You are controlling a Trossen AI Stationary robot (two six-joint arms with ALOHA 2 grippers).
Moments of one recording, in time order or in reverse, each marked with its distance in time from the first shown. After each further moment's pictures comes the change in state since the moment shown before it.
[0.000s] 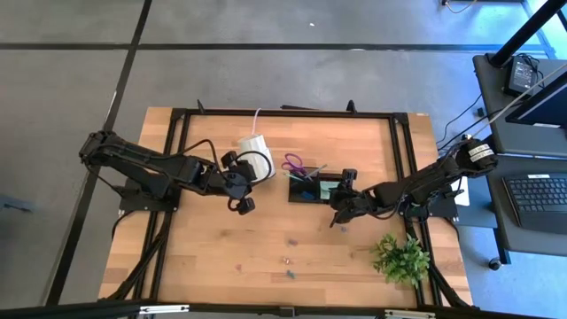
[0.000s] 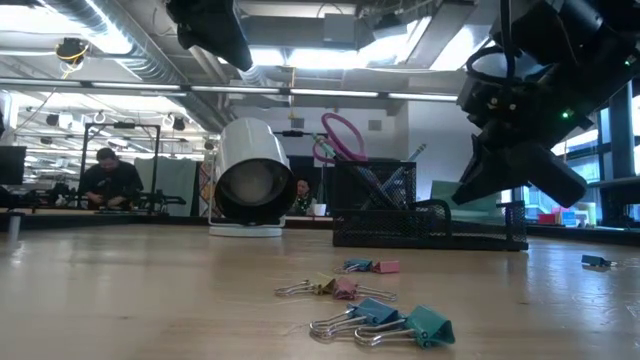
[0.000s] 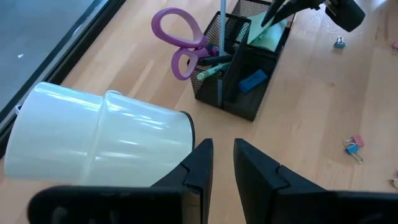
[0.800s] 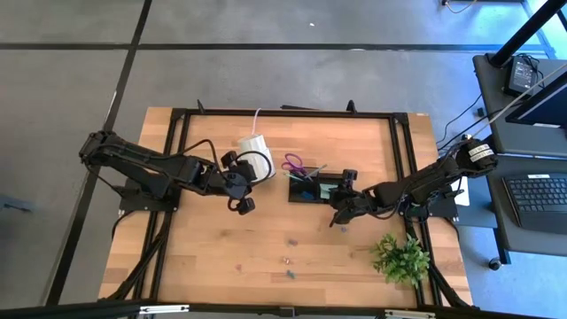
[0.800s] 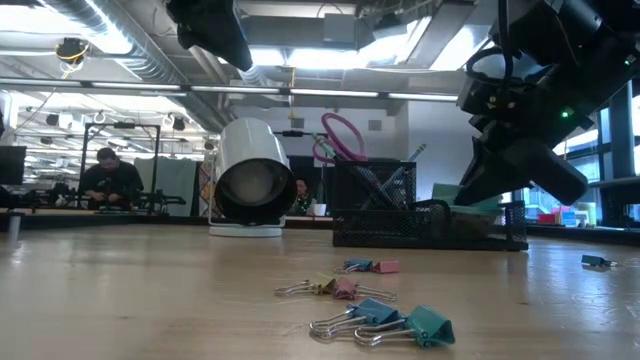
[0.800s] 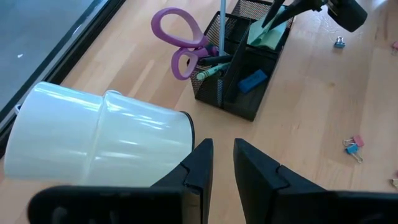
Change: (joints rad) left arm 0.000 0.000 0.000 0.000 0.000 -0.001; right arm 0.000 0.000 0.000 -0.001 -0.028 0.048
